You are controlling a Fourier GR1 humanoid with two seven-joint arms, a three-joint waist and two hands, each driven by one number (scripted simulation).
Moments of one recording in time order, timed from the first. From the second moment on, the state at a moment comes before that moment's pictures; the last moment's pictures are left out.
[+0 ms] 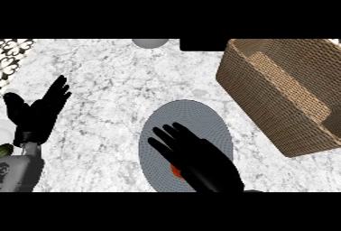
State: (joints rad) left arm -0.20 0.36 0.05 -1.38 0.17 0.02 0.20; right arm -0.21 -0.14 0.66 -1.85 0.90 0.30 0.15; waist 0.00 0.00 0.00
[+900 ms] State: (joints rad) left arm -0.20 0.32 0.11 -1.38 0.12 -0.03 0.22; right arm -0.19 -0.12 0.55 -1.67 0.98 0.32 -0.06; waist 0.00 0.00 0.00
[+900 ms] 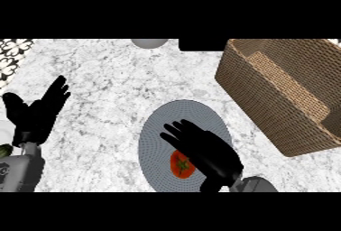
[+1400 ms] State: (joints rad) left arm -0.19 0.29 0.14 -1.41 0.09 -0.04 0.24; right arm -0.11 -0.12 0.56 -1.68 1.05 0.29 -0.13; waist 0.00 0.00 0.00
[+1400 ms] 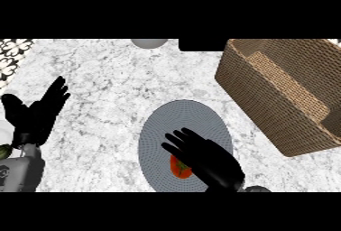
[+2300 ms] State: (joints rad) left arm -0.20 0.25 0.15 -1.41 0.05 -0.05 0.23; right arm -0.17 -0.05 0.61 -1.50 1.28 0.18 -0.15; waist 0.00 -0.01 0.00
